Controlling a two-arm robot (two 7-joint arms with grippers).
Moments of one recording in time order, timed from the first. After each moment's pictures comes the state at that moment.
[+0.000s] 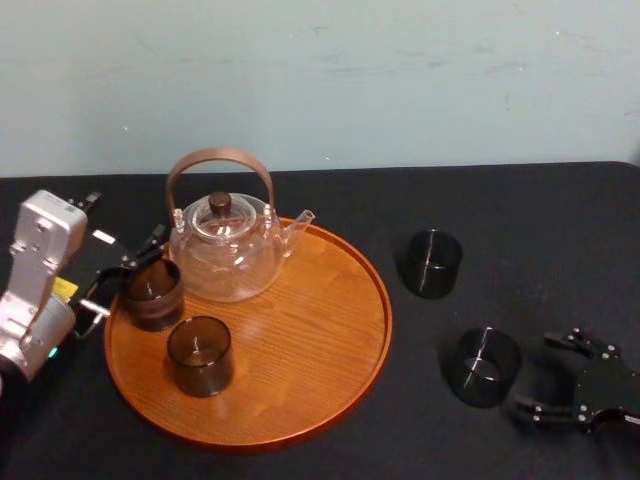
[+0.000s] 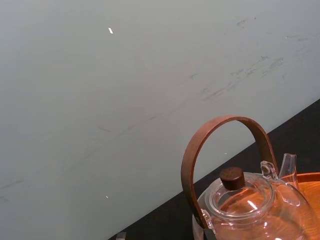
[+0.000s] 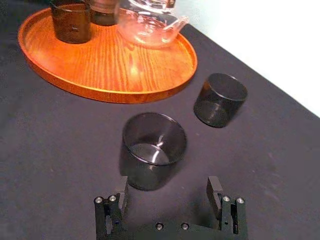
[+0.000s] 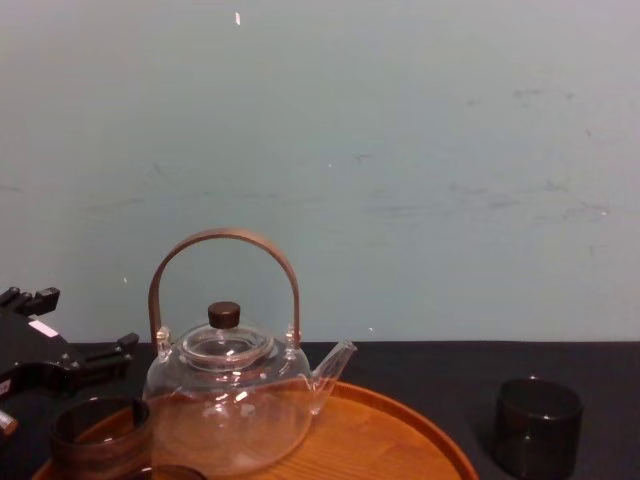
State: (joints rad) left arm -0.20 0.60 0.45 -1.41 -0.25 -0.12 0.03; right arm -0.13 0.86 -0.24 -1.60 0.33 -0.11 0.60
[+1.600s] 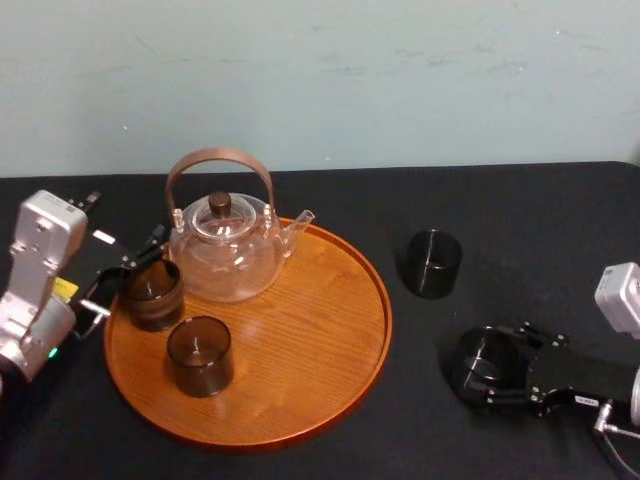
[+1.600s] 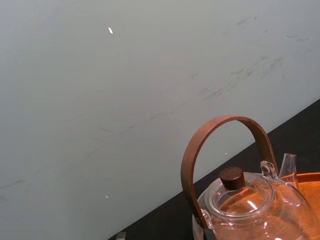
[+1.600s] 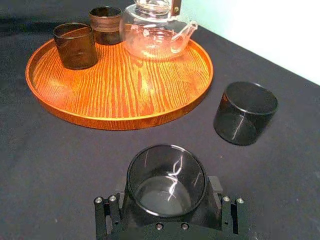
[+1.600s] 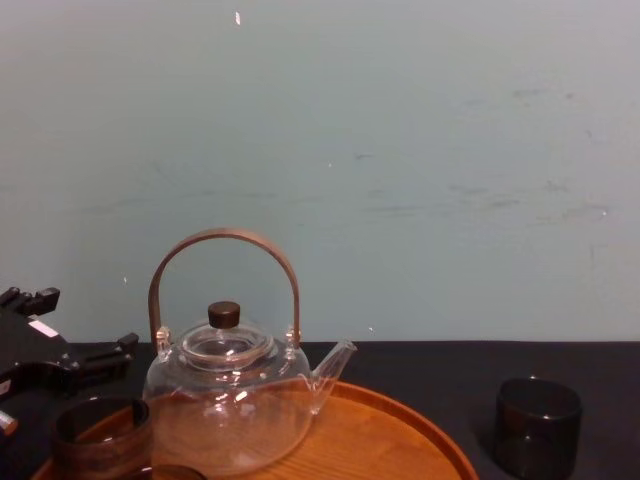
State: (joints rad) left arm -0.20 0.60 0.45 -1.41 -0.25 -0.12 0.03; right arm 0.04 0.77 -0.36 -1.50 0.42 0.01 0.68
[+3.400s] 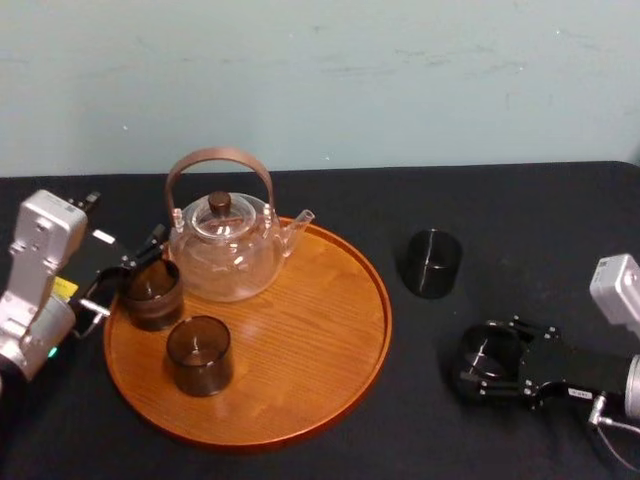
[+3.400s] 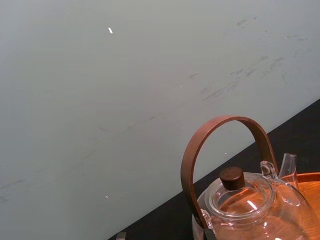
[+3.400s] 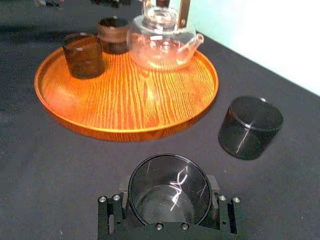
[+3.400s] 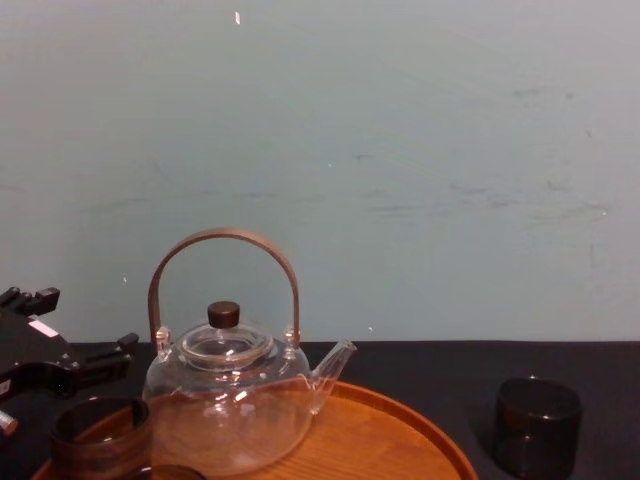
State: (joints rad) left arm -0.20 0.60 0.45 -1.41 -0.25 -0.12 0.03; right arm 0.07 0.77 -0.38 -1.51 0.43 0.01 0.69
